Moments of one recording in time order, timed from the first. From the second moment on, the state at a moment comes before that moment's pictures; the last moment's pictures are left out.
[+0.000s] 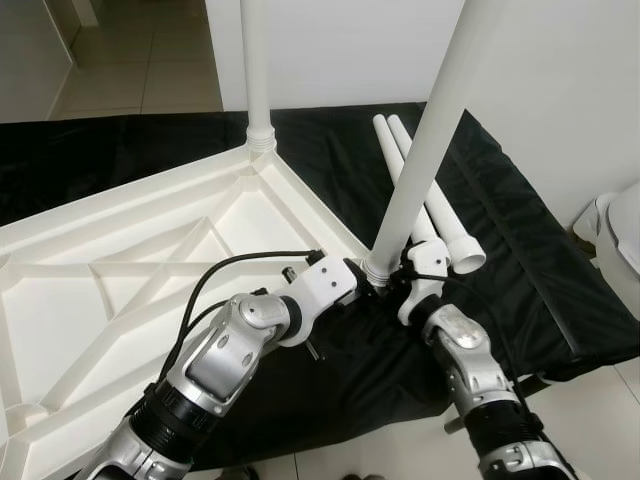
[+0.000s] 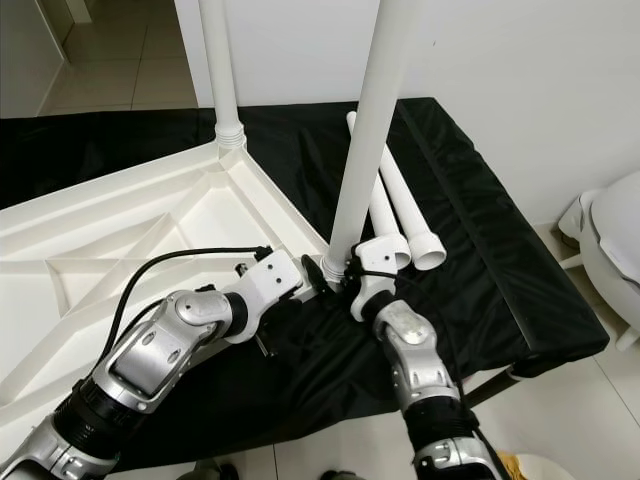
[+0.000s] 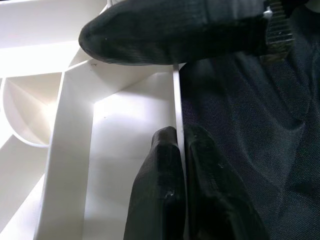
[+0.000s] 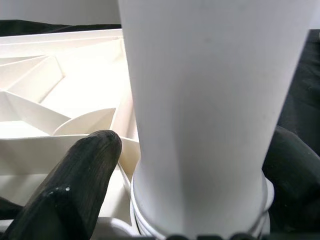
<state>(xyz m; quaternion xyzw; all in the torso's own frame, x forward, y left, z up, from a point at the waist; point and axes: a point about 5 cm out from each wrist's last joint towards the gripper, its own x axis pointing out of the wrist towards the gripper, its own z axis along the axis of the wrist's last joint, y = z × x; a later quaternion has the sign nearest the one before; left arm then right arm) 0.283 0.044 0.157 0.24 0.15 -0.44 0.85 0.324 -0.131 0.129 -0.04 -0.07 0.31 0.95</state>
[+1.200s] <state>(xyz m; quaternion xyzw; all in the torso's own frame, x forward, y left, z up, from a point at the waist) 0.282 0.042 0.155 0.24 0.15 -0.45 0.85 0.338 -0.147 0.121 -0.05 -0.06 0.35 0.93</state>
